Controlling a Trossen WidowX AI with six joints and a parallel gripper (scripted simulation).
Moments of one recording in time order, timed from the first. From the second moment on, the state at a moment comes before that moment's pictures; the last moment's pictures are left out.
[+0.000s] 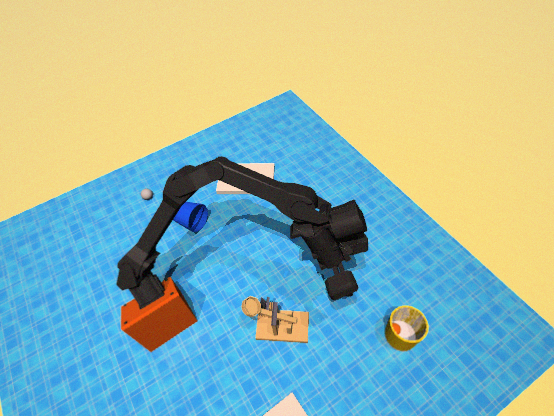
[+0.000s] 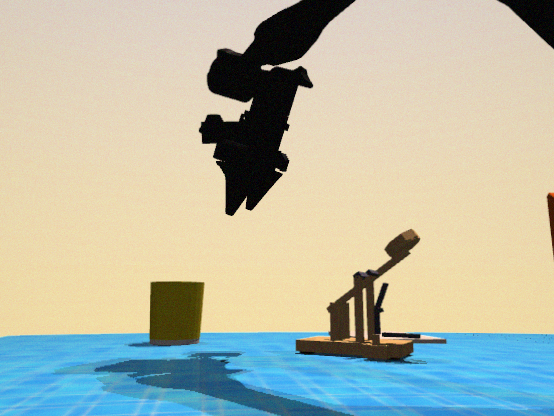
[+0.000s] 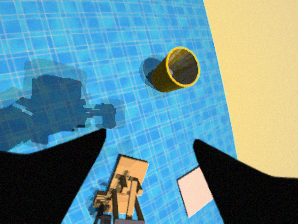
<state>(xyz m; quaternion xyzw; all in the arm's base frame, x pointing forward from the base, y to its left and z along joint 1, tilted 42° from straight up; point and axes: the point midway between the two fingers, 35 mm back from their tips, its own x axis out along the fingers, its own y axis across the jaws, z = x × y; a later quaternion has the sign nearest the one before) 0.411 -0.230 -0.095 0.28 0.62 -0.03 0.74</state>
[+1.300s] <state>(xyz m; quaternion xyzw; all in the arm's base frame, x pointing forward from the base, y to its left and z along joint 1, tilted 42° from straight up) 0.411 -0.344 -0.104 0.48 0.48 -0.16 0.72</state>
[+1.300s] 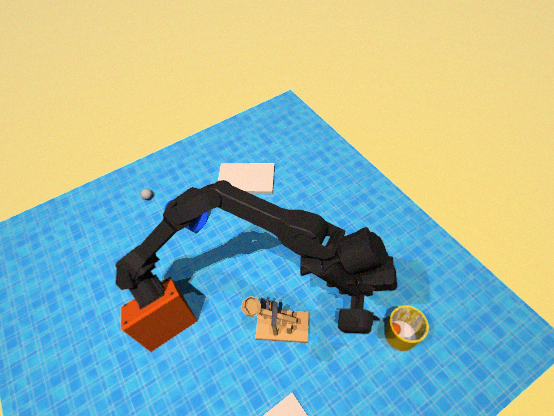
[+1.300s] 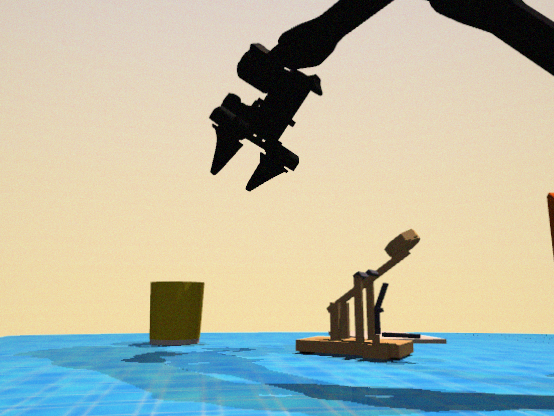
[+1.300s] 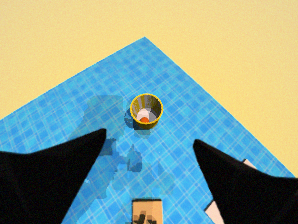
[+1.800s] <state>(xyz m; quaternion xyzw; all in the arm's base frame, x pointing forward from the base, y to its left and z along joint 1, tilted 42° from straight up) 0.411 -0.344 -0.104 0.48 0.48 -0.16 0.72</state>
